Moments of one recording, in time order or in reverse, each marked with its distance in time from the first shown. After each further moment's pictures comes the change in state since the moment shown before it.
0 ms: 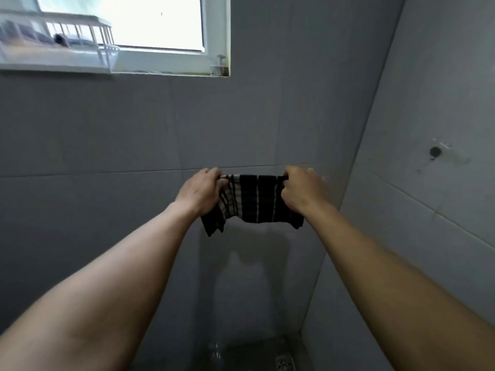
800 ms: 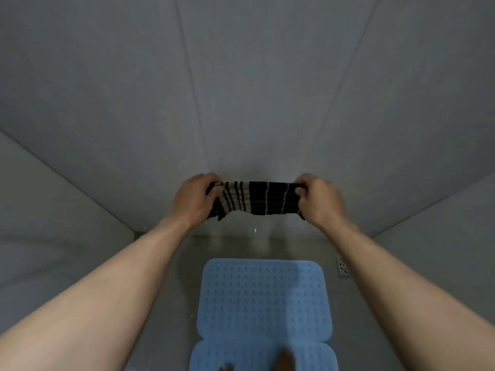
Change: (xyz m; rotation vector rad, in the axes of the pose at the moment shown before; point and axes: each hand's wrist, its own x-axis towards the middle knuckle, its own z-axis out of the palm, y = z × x) left_hand -0.245 -0.389 0.120 -0.176 -0.179 -0.376; right_hand -0.113 -0.194 0.389 0.209 -0.462 0.053
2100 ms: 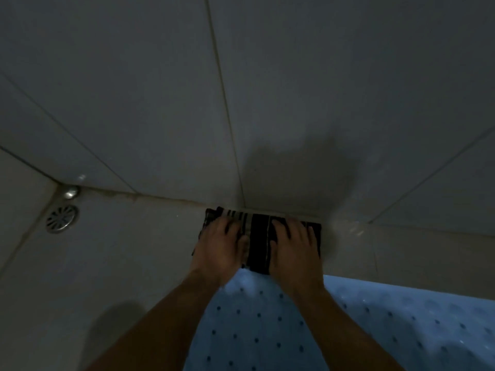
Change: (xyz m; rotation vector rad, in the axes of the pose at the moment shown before) left_hand -0.025 -0.516 0.631 0.336 -0.080 -0.116; right_hand 0.114 0.260 0.804 -0.149 -0.057 -0.289
